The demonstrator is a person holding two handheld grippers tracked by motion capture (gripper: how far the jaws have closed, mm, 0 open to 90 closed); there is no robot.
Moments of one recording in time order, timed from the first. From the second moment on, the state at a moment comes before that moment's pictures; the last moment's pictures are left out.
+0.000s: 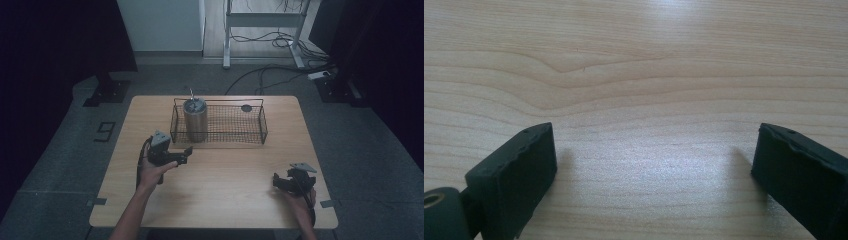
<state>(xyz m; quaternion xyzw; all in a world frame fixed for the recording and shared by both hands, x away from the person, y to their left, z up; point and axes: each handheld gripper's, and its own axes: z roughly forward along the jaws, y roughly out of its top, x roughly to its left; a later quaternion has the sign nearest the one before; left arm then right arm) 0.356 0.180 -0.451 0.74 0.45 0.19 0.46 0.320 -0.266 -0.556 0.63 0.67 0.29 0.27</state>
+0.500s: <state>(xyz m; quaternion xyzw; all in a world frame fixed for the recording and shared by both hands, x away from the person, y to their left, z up) 0.318 0.200 -0.482 0.74 0.46 0.19 0.44 0.320 -0.266 -0.556 0.63 0.67 0.29 0.27</state>
